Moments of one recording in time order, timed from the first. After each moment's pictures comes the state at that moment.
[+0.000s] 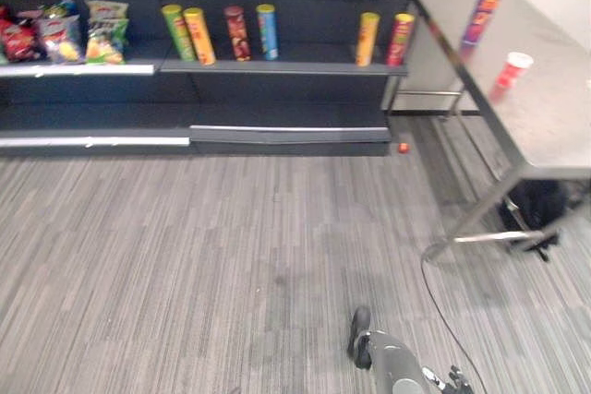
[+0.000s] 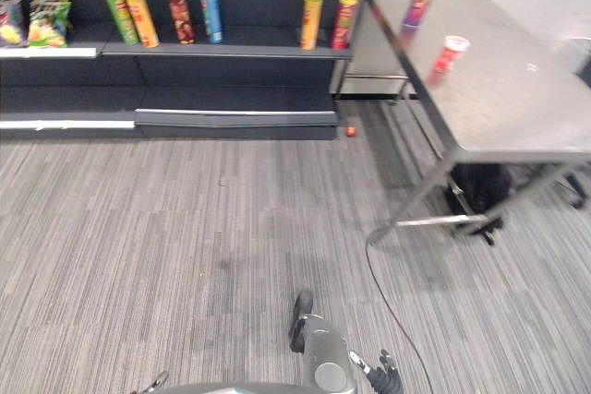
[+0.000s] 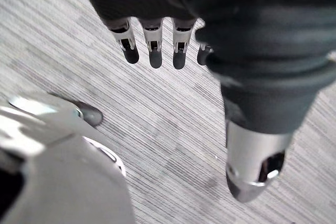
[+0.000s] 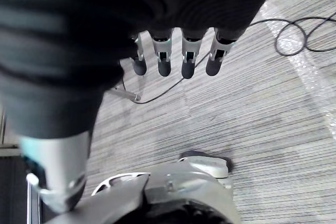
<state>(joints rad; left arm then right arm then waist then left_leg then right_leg) 0.20 0.10 0.16 1.09 -0.50 -0.08 0.17 0.24 -0.06 -0.12 1.07 0.16 -0.38 -0.08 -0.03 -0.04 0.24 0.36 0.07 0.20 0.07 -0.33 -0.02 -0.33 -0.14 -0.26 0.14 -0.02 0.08</state>
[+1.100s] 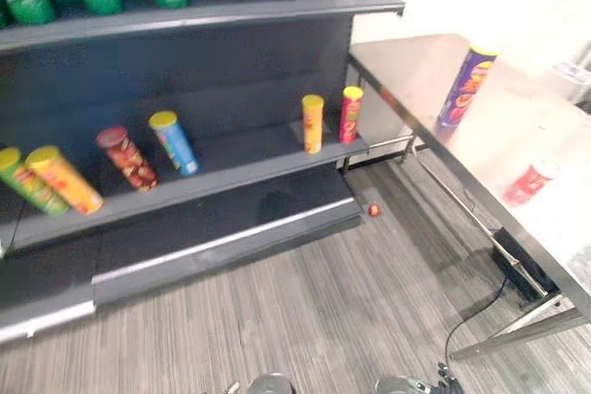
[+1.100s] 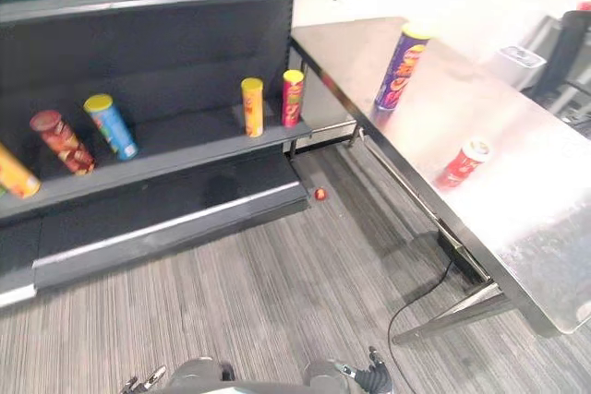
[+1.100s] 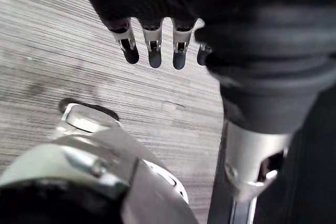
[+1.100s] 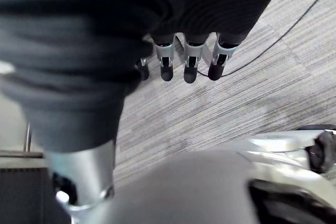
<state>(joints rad) 0.22 0.13 0.11 1.10 -0.47 -0.18 0.02 0.20 -0.07 -0.11 1.07 -0.04 -0.31 -0.14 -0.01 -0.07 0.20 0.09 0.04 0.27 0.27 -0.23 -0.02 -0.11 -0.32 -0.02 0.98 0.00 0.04</state>
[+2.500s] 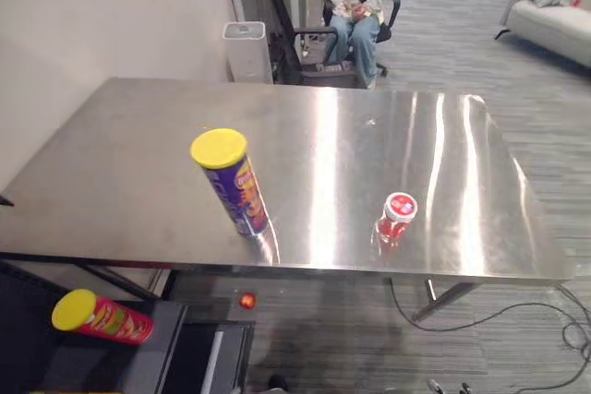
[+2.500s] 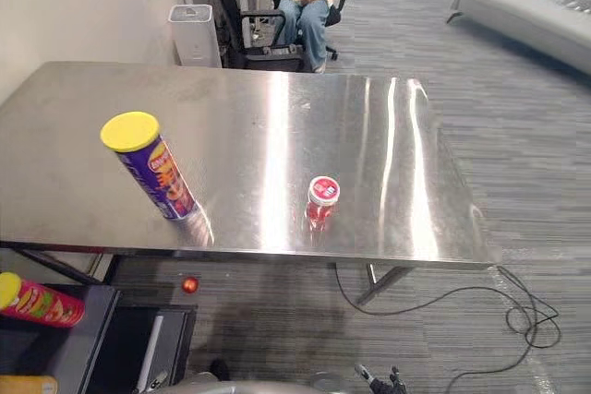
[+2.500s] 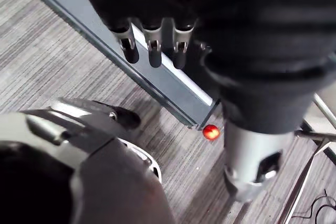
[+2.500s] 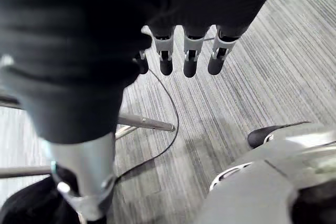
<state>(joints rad) 0.20 0.13 0.14 1.15 -0.52 -0.10 0.09 0.20 -0.01 -0.26 1.12 0.21 -0.31 -0.19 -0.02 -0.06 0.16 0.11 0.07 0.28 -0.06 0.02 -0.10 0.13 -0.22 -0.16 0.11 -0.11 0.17</state>
